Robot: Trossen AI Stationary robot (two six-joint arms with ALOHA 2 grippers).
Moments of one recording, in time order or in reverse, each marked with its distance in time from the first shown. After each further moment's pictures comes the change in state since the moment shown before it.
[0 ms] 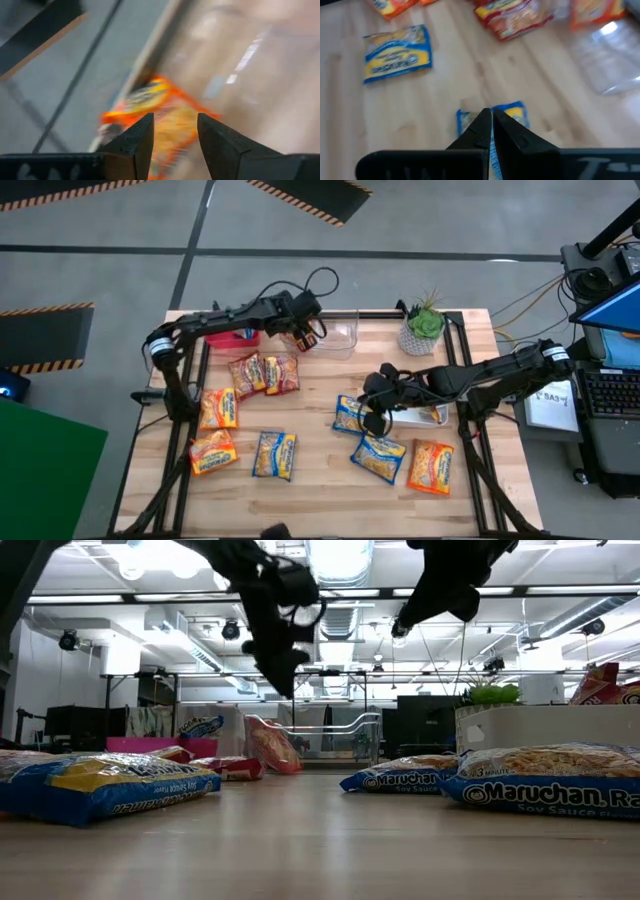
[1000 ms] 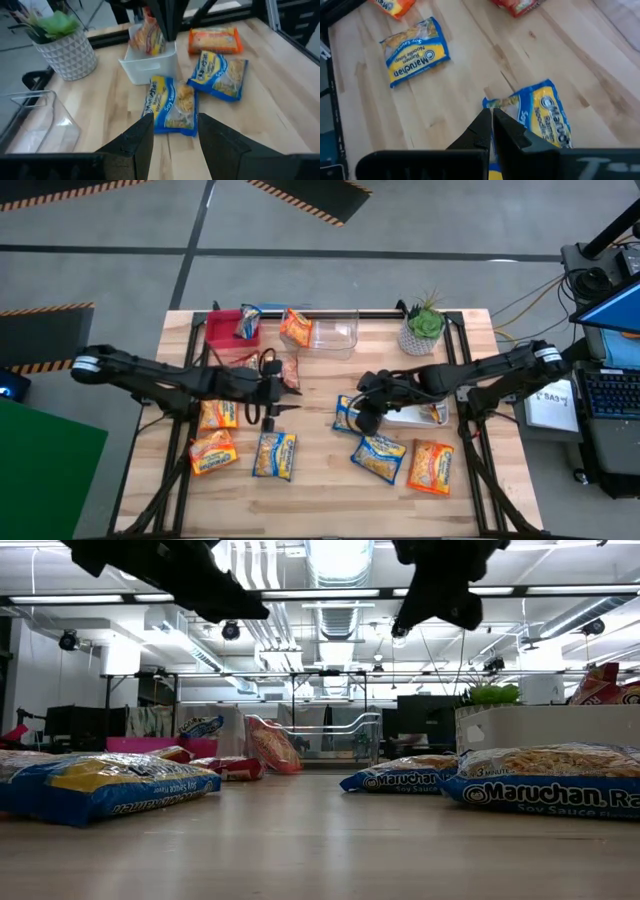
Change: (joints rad) left arm -0.515 -0.662 -0.859 0.822 0.301 0.076; right arm -0.028 0.085 0.083 -0.055 -0.126 0.185
